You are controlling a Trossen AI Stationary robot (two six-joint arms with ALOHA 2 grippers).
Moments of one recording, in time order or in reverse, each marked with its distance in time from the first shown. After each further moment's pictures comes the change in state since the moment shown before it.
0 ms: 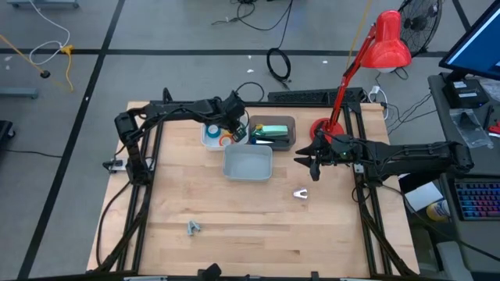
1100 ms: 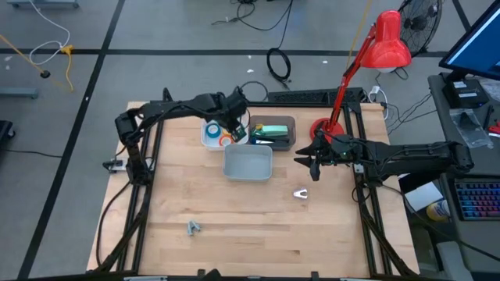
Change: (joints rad) left arm -0.032 0.000 0.164 -0.271 0.003 -0.017; right arm 0.000 0.000 0.000 0.000 0.000 -0.011
